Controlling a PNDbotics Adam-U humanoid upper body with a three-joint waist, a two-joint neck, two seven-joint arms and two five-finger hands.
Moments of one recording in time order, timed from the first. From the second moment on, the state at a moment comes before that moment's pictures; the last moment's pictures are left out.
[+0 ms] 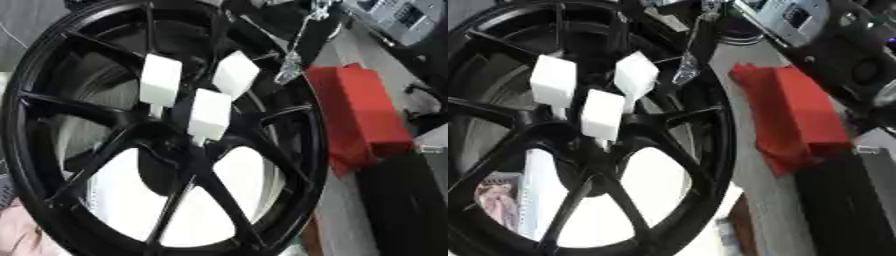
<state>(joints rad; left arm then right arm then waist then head) -0.20 0.37 0.23 -1.98 0.17 0.13 0.22 -0.99 -0.89 0.51 -1.57 -0.01 -0.42 0.71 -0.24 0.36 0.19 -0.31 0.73</state>
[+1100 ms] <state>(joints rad) -0.21 0.37 0.23 -1.98 0.17 0.13 0.22 -0.95 -0.90 0.51 -1.62 -0.02 -0.37 0.64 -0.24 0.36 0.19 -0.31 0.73</state>
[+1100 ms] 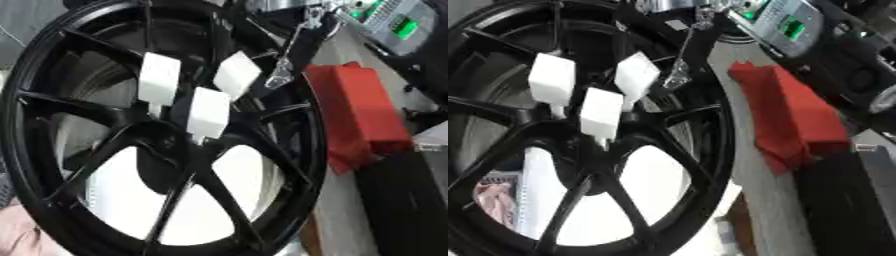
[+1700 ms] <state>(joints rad) -0.21 0.37 0.23 -1.98 0.17 0.13 0.21 -0.95 -0.90 0.51 -1.62 -0.05 -0.33 0.63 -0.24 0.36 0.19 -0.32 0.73</state>
